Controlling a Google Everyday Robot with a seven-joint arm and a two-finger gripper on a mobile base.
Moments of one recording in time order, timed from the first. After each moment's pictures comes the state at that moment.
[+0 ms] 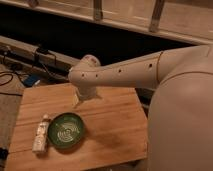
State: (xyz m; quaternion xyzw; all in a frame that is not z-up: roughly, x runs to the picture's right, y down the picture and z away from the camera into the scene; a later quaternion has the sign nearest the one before) arm -0.094 0.066 0.734 -0.23 0.10 0.54 0.80
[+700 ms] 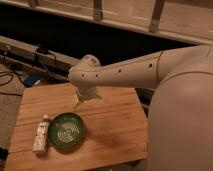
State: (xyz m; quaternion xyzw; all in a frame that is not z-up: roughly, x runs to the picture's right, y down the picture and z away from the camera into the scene) arm -0.094 0.066 0.734 -0.23 0.10 0.54 0.80
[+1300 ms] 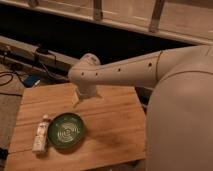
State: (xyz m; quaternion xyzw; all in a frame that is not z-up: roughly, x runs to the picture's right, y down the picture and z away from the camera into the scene) arm -0.096 0.052 0.741 -0.23 0.11 0.54 0.80
